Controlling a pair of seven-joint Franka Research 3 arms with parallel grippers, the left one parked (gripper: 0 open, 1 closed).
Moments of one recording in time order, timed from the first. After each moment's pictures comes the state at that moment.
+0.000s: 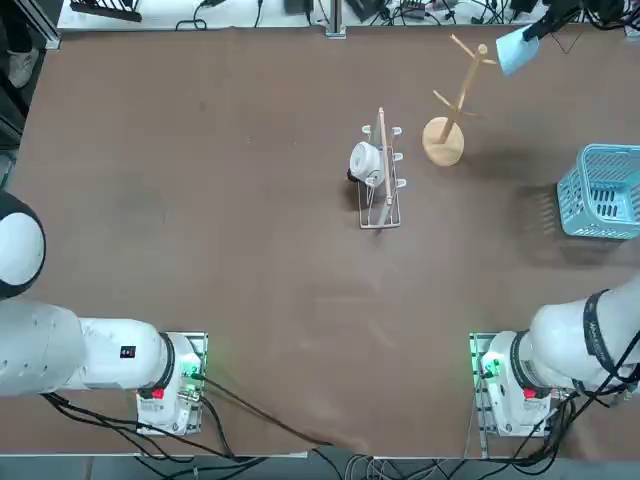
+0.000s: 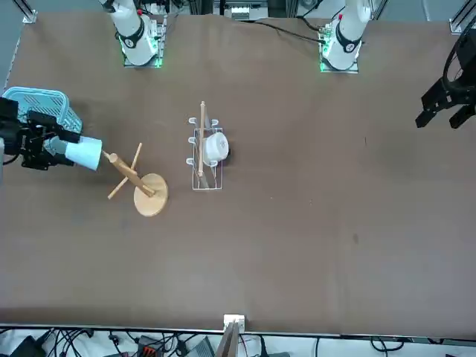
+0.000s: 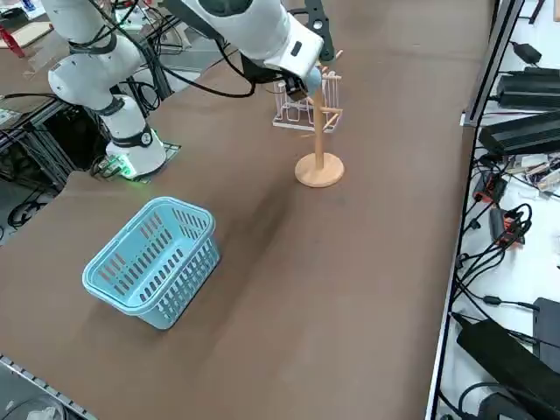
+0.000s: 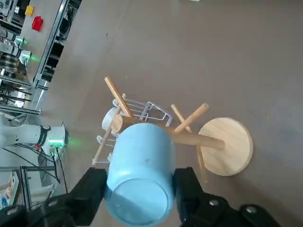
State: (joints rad) arm -0.22 0.26 -0.06 -1.59 0.75 1.49 -0.88
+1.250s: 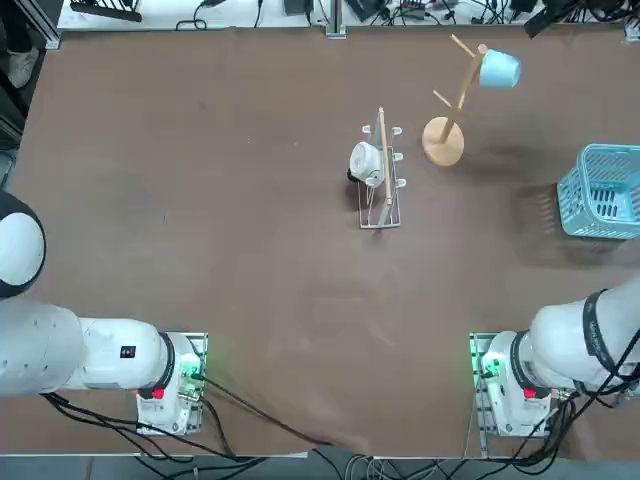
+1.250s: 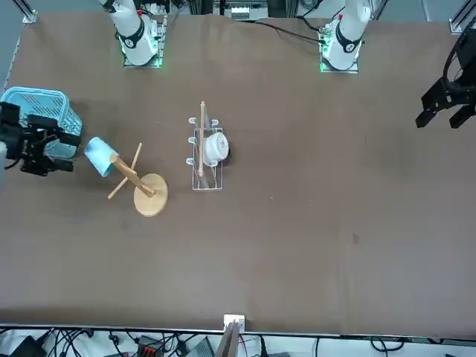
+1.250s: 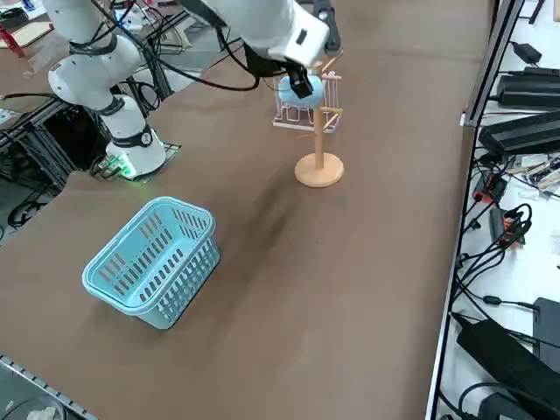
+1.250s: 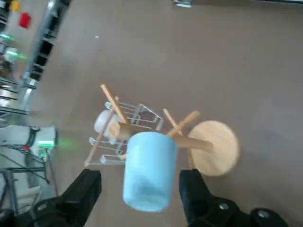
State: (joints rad) arm -0.21 0.26 -0.07 -1.51 0.68 1.49 -0.84
